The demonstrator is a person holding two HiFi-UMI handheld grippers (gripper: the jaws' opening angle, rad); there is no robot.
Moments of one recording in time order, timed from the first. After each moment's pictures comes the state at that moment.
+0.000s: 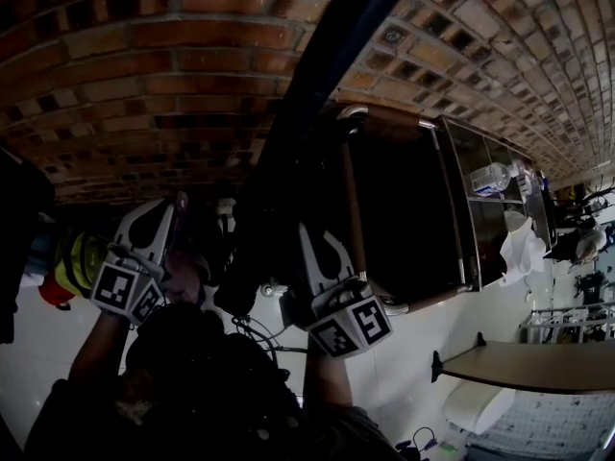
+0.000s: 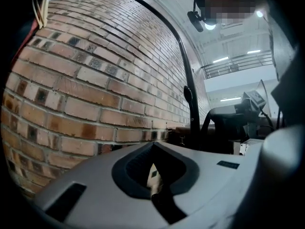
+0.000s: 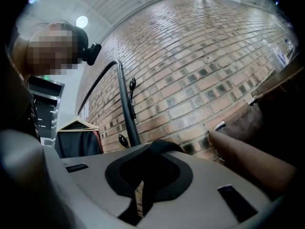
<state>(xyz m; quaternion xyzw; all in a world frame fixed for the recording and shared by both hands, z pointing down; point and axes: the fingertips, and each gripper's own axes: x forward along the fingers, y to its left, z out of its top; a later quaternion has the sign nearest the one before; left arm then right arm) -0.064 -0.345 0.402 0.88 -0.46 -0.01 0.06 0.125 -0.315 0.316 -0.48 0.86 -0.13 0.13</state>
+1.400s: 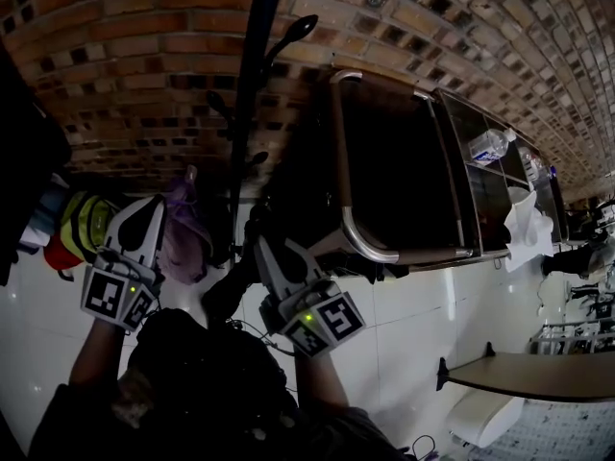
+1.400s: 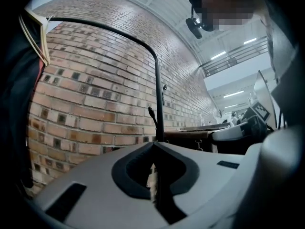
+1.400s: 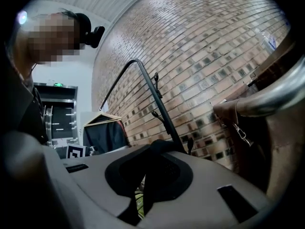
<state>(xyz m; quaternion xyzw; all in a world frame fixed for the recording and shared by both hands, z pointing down) -0.039 -0.193 0.372 0.86 -0.51 -0.01 0.01 0.114 -0.166 0.369 -0.39 0.90 -0.17 0.09</state>
